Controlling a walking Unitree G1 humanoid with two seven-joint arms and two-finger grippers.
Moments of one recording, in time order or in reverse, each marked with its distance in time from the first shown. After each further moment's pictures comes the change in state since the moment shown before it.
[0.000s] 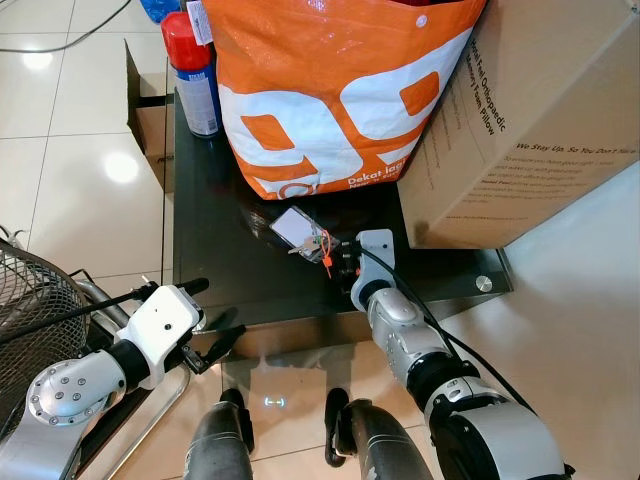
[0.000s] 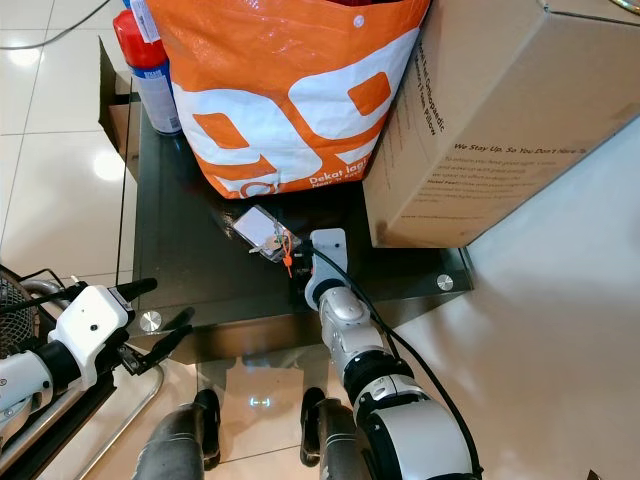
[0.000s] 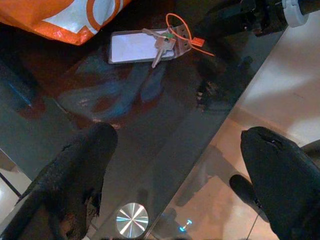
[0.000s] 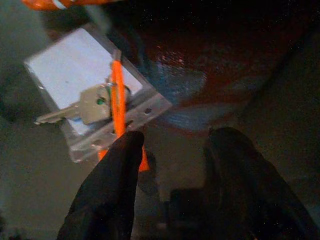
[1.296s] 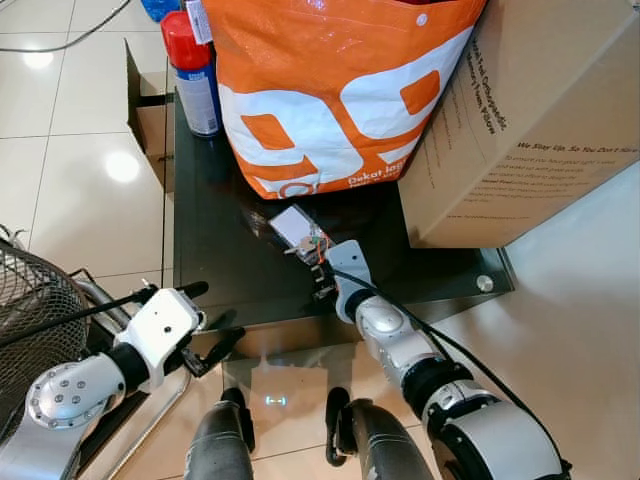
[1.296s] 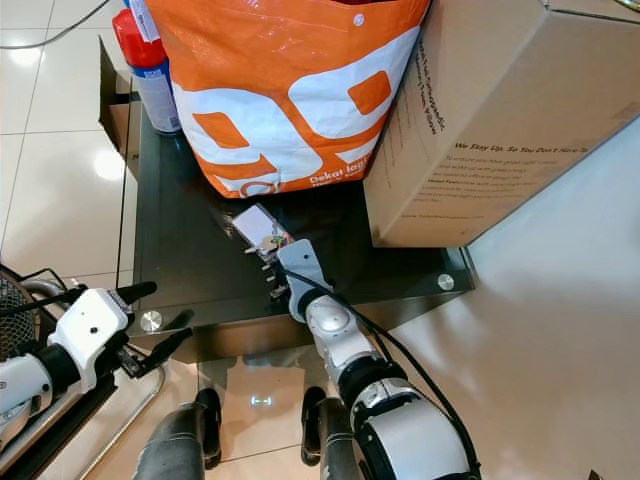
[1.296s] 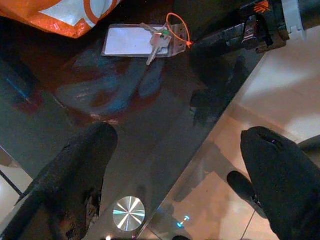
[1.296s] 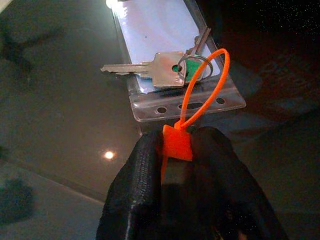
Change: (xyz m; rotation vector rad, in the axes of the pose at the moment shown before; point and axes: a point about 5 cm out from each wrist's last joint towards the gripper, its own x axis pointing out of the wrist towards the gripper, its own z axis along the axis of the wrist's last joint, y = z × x) left arm -0.001 -0.002 -0.002 -0.010 0.012 -0.003; right arm -0.002 0.020 -0.013 -0.300 0.044 0.133
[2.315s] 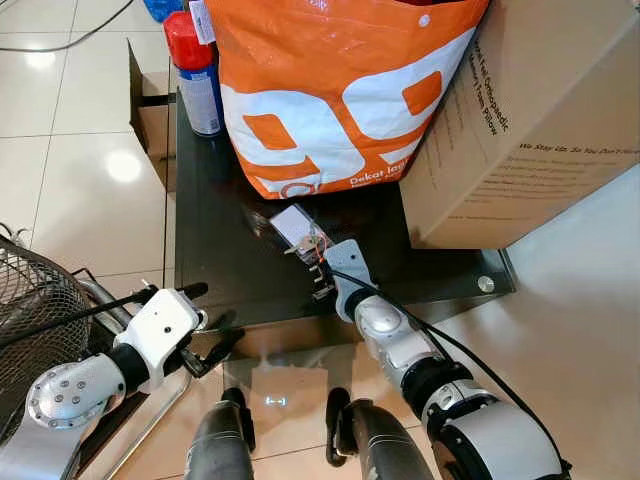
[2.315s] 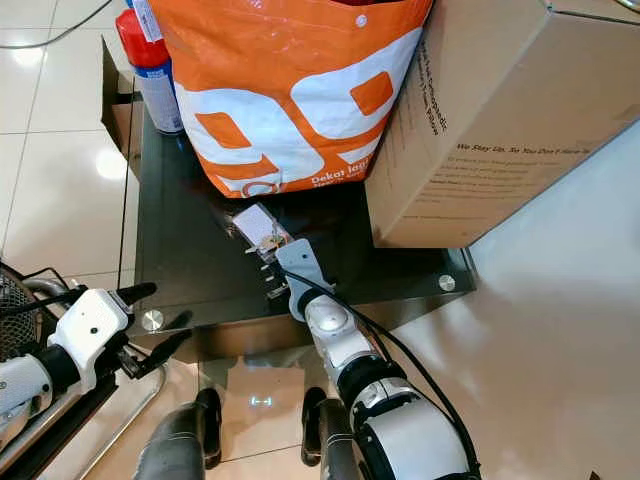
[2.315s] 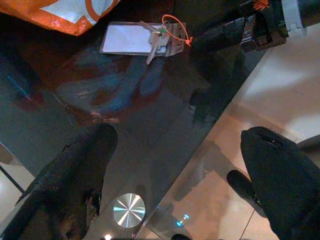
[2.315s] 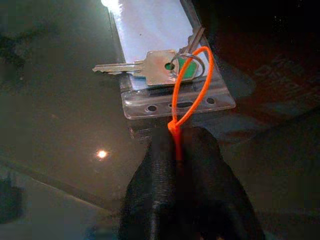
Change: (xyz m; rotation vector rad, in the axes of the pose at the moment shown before) left arm 0.000 0.000 0.000 -0.002 0.003 -0.001; right arm 0.000 -0.001 0.001 -0.001 0.003 -0.018
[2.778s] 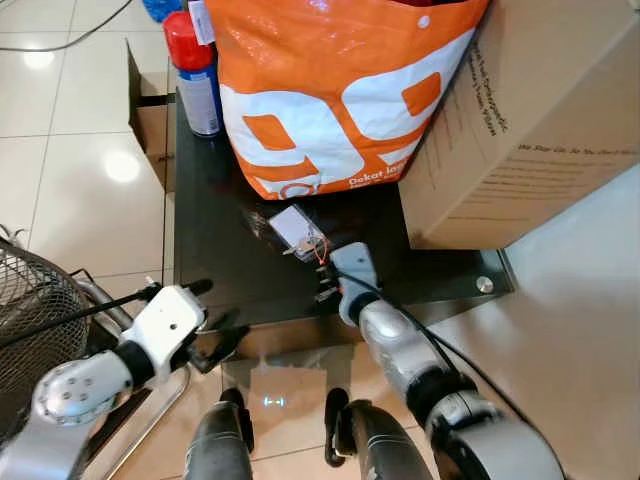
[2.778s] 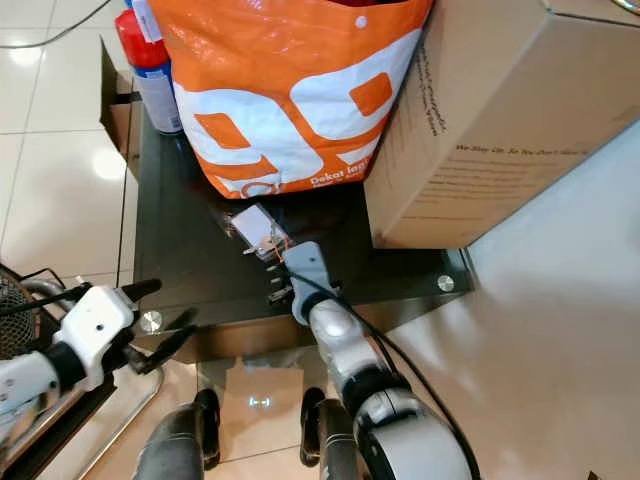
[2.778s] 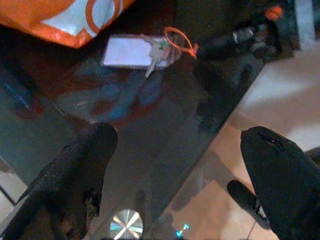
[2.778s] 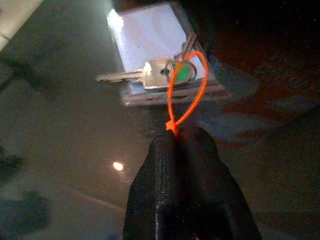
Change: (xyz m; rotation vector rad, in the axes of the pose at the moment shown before) left arm 0.008 -0.002 0.004 -0.007 -0.037 0.013; right arm -0.011 -0.007 -0.009 0.132 -0.069 0.052
